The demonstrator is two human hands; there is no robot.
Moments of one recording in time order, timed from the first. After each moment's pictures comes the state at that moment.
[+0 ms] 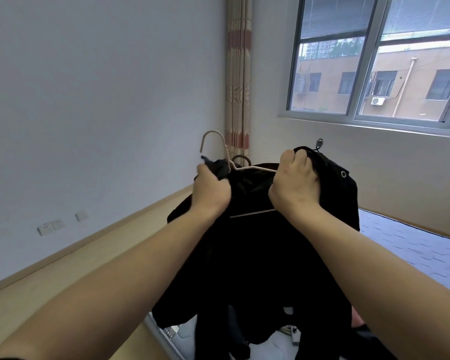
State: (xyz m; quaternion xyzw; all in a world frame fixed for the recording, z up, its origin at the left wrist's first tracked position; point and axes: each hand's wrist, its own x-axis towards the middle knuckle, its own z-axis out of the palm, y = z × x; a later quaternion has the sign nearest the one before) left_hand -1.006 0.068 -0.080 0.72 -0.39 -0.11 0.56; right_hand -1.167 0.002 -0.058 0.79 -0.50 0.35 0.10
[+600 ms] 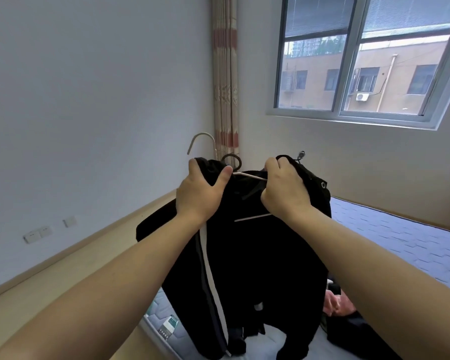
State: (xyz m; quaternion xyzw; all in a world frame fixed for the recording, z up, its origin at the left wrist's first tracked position) left_hand -1.014 0.080 -0.084 0.74 -0.47 0.03 0.48; right_hand -1.186 0.001 -0.071 0.83 -0.43 0.36 0.03
